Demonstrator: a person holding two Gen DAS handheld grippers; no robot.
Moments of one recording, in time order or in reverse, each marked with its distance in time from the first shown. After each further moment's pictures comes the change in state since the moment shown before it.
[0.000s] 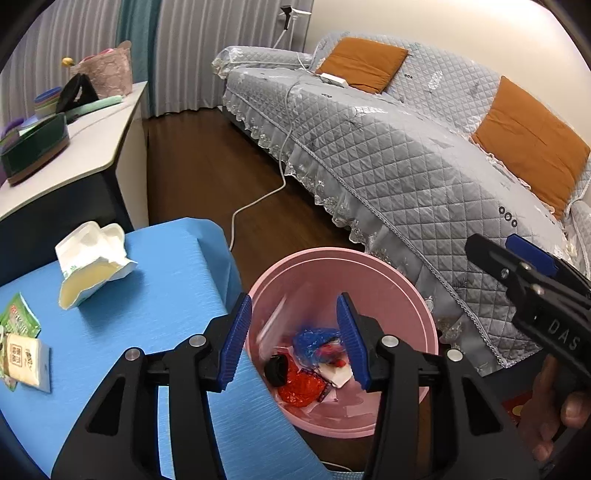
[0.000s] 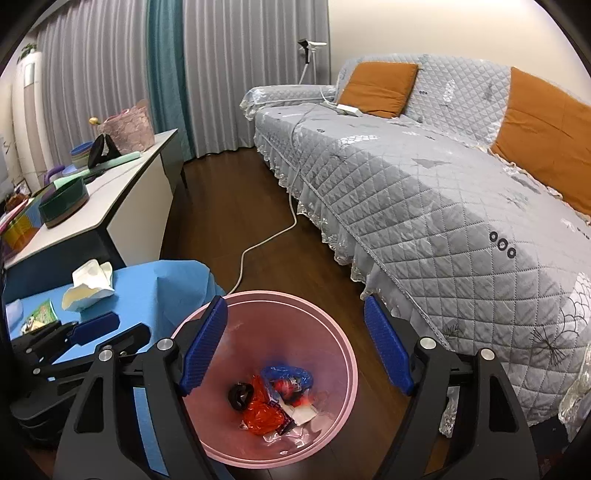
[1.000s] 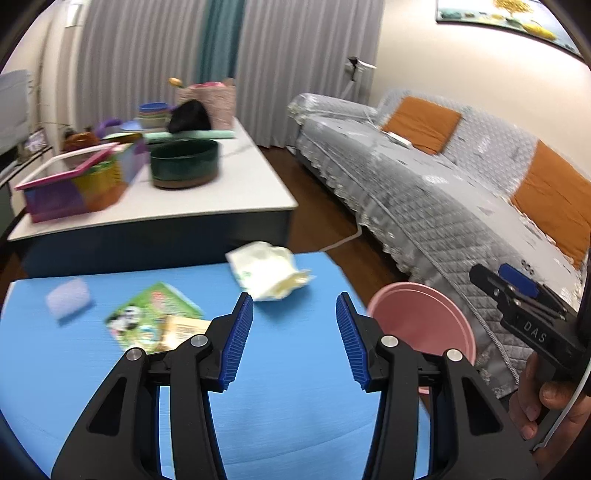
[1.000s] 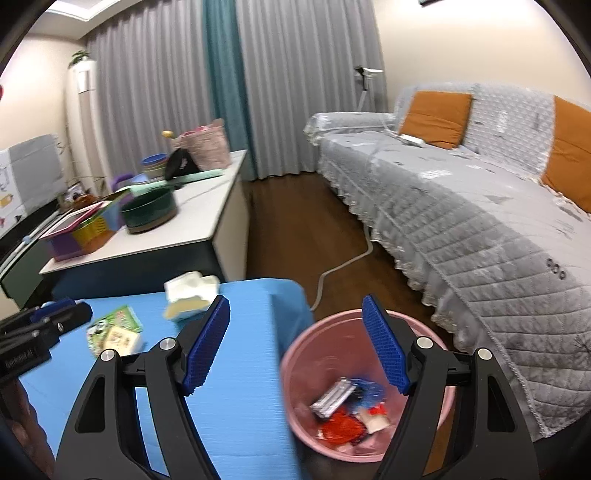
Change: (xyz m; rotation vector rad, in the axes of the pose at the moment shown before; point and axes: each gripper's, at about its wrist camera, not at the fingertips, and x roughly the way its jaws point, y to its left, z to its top) left arm -0.157 0.132 -0.023 -0.133 -0.181 0.193; right arm -0.052 0.111 -0.006 -0.071 -0.103 0.228
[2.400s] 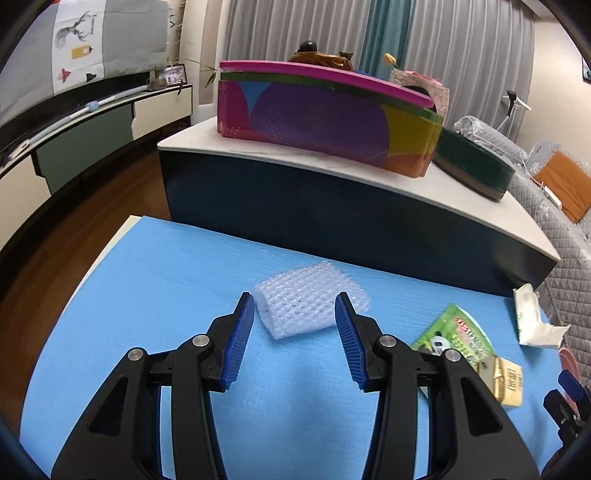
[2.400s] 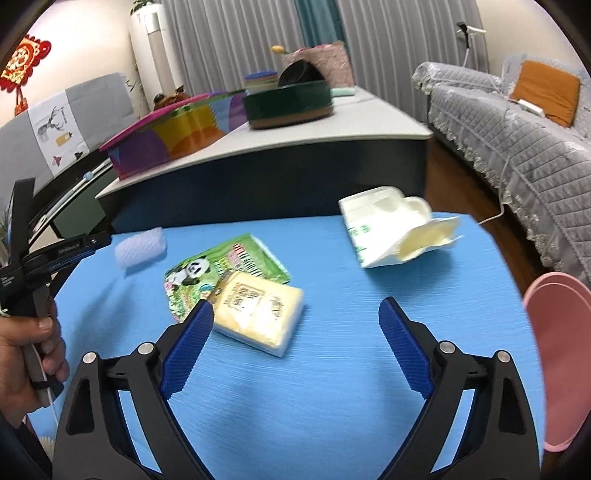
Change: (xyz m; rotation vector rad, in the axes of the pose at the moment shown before) left arm 0.044 0.289 -0.030 -0.312 0.024 0.405; right arm 0.117 0.201 -0.070 -0.113 0.218 0.305
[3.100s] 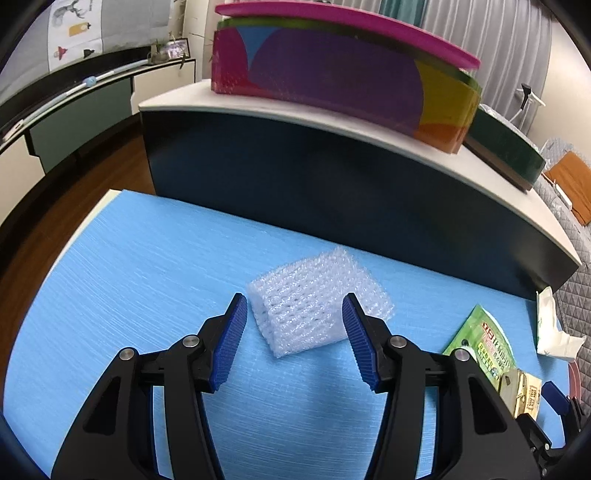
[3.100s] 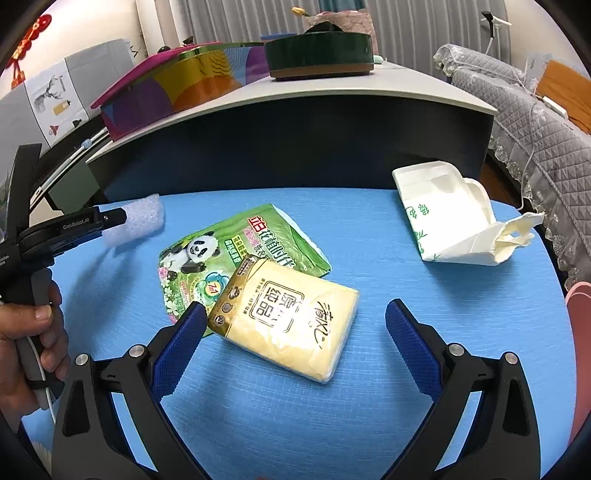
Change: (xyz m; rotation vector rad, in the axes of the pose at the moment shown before) left arm 0.041 -0.001 0.003 -0.043 0.097 0.000; right arm 0.052 0.026 0.003 -0.047 0.124 -0.010
